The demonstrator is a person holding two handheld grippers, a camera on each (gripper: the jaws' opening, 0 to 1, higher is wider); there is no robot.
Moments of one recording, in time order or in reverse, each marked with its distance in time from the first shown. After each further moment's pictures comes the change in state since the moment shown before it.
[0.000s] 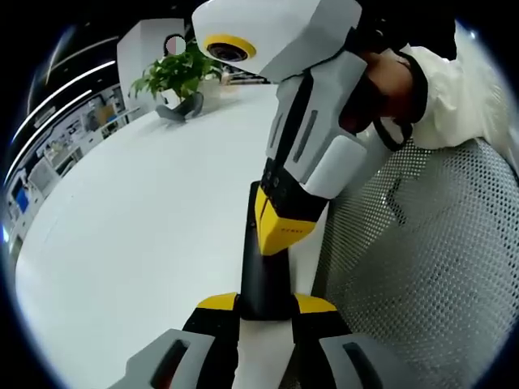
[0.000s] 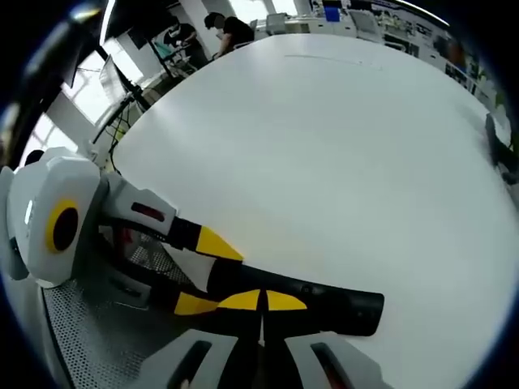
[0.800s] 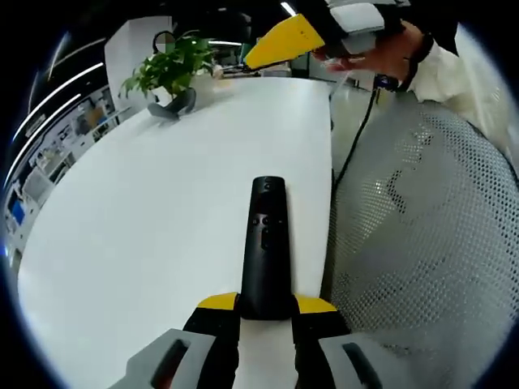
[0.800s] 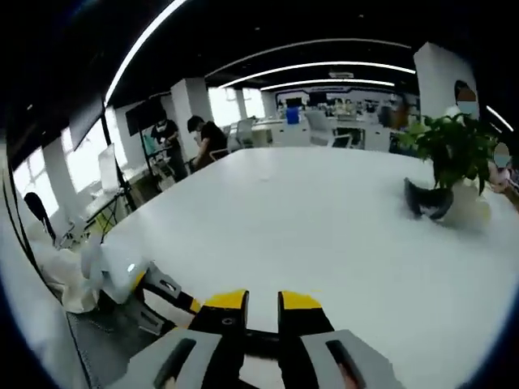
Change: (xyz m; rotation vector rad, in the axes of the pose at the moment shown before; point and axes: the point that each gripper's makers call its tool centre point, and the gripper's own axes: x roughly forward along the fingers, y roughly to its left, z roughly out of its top) left arm -0.002 0.013 -0.004 0.066 0.047 -0.034; right arm -0.142 -0.043 0.042 0.061 -0.655 -0.224
